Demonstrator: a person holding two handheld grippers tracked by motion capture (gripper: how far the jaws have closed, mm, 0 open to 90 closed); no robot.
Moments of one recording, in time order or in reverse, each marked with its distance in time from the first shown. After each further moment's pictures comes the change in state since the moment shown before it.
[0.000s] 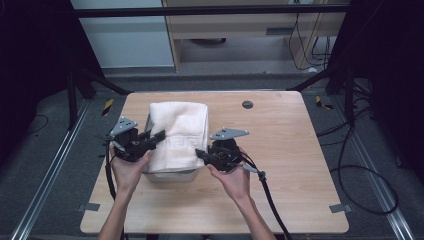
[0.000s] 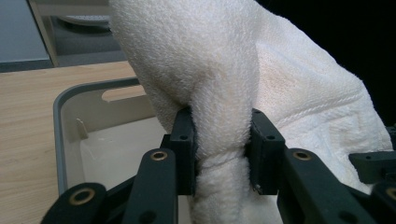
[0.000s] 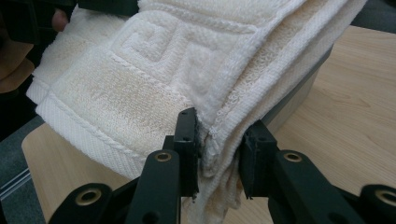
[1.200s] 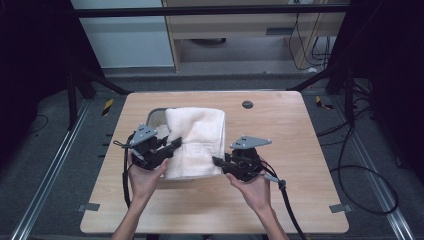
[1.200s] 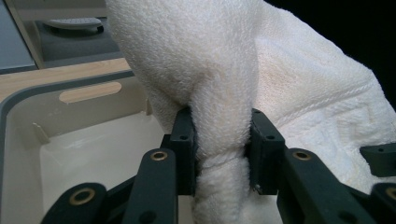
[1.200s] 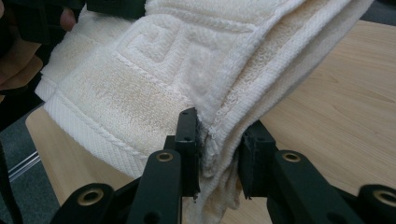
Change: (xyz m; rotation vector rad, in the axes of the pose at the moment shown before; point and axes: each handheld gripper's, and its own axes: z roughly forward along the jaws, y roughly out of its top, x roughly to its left) left arm -0.045 -0.009 0.012 0.003 -0.023 0.050; right arm -0.013 -0.022 -0.045 0.010 -0.012 -0.006
